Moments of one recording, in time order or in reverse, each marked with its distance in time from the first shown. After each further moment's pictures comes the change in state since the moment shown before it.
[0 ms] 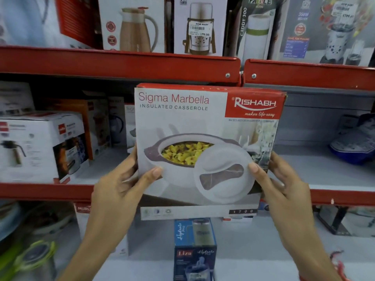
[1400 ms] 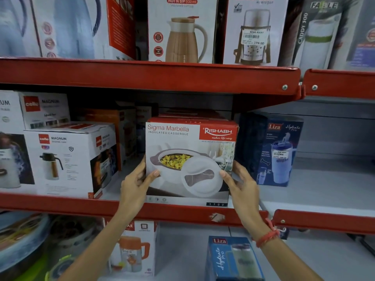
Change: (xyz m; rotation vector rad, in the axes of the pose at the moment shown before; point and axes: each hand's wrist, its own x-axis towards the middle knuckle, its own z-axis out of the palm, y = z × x) left_hand 0.102 -0.154 -0.057 0.116 0.021 -0.104; right_hand 0.057 0.116 0.147 -0.177 -0.059 0.018
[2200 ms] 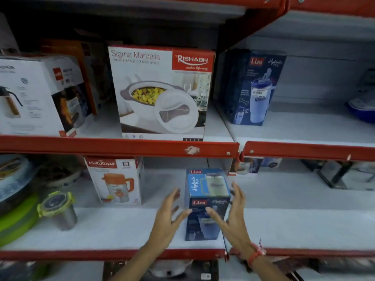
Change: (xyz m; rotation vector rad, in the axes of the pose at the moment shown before) left_hand -0.201 -0.075 0.113 -0.084 -0.417 -0.278; right_hand -0.177 0.135 -0.073 -0.142 -0.231 0.260
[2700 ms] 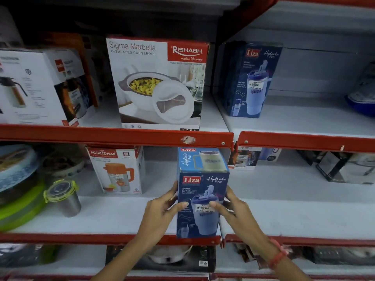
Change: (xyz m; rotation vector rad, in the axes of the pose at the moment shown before) left_hand -0.040 0.050 -0.012 -0.025 -0.023 -0.065; right_hand -0.027 -0.053 -0.039 -0.007 -0.281 0.076
